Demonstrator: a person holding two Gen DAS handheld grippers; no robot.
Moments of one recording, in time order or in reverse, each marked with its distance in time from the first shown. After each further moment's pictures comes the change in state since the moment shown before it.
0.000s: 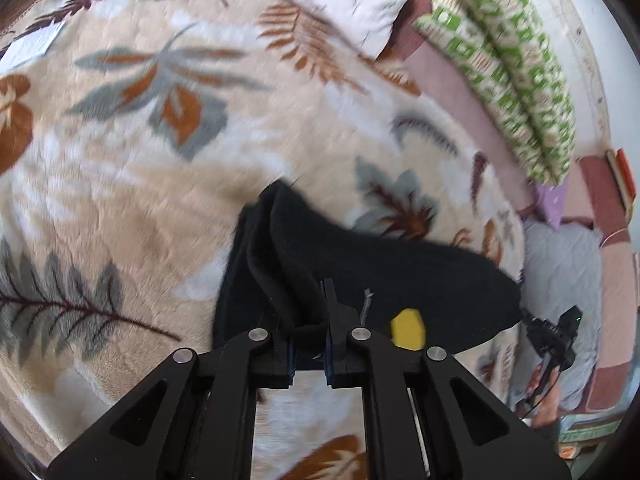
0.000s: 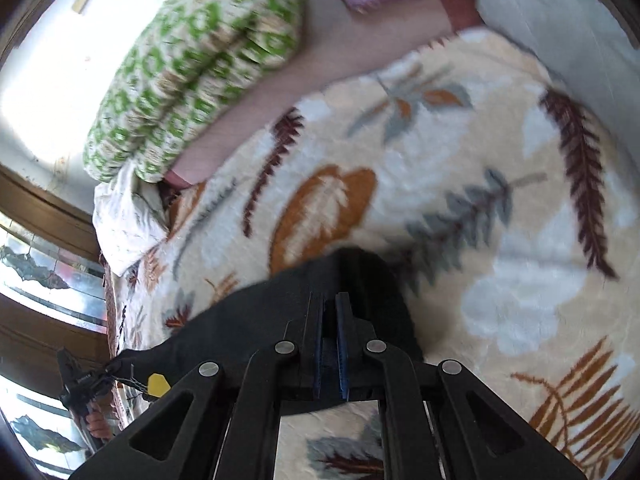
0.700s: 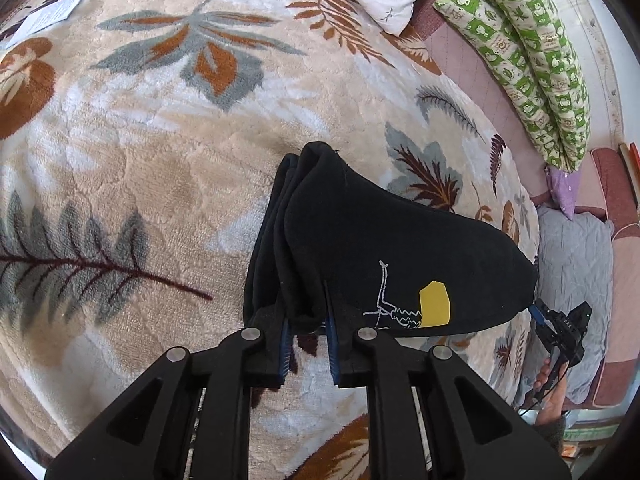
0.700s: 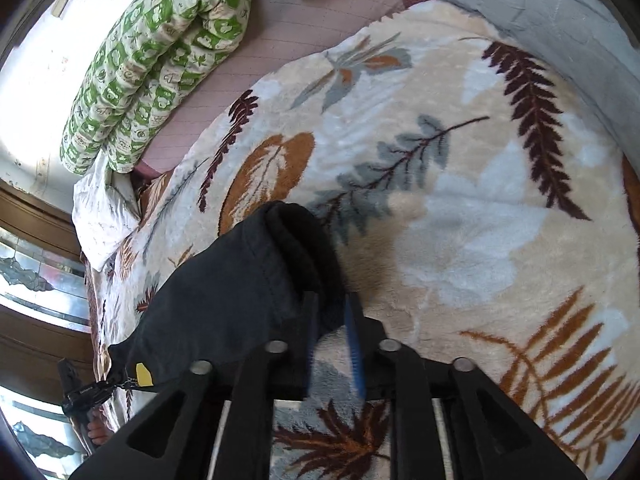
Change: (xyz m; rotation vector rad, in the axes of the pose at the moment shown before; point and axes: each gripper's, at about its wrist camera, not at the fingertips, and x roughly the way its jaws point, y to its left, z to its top) left arm -0.001 0.013 -0.019 -0.023 0.059 0.032; right arm -0.004 -0.023 -0.023 0.033 0.012 -0.022
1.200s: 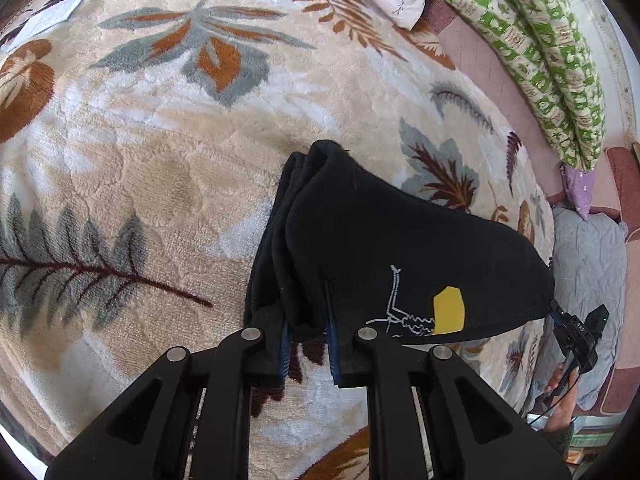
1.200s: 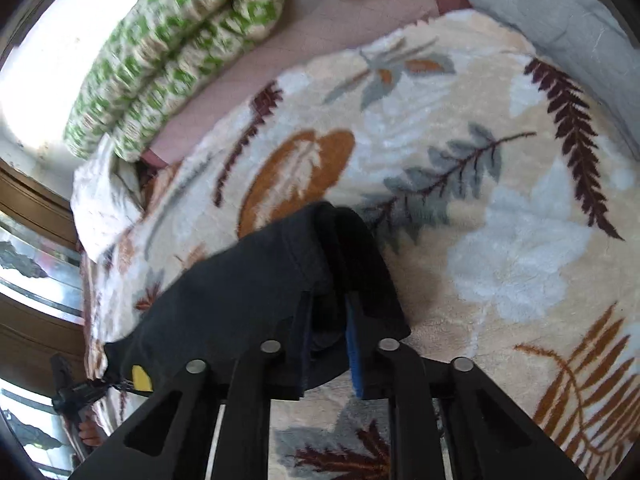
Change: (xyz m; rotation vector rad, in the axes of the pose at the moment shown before) left arm 0.011 -0.003 0.003 -0.003 0.011 0.058; right arm 0.002 0.025 -0.001 -0.066 -0.058 -0.004
